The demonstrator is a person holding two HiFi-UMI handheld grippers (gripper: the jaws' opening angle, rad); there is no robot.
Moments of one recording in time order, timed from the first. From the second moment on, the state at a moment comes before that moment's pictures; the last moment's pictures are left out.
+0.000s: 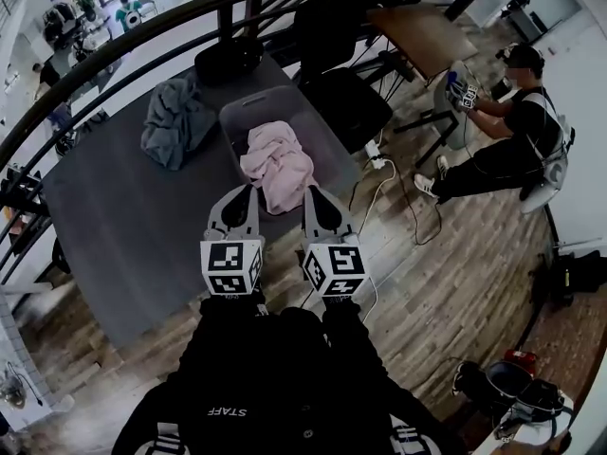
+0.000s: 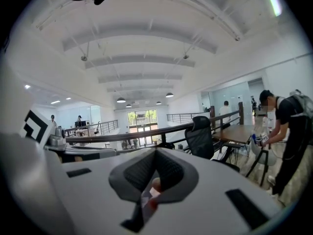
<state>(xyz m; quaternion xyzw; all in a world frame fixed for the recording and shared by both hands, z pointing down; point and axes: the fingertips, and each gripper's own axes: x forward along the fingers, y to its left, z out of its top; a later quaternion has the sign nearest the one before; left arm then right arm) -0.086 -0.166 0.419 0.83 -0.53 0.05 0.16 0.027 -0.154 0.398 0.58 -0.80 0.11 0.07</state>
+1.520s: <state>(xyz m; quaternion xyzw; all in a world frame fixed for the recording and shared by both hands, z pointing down) -0.057 -0.339 0.575 0.74 -0.57 0.14 0.32 0.027 -0.355 0.599 0.45 -0.81 0.28 0.25</state>
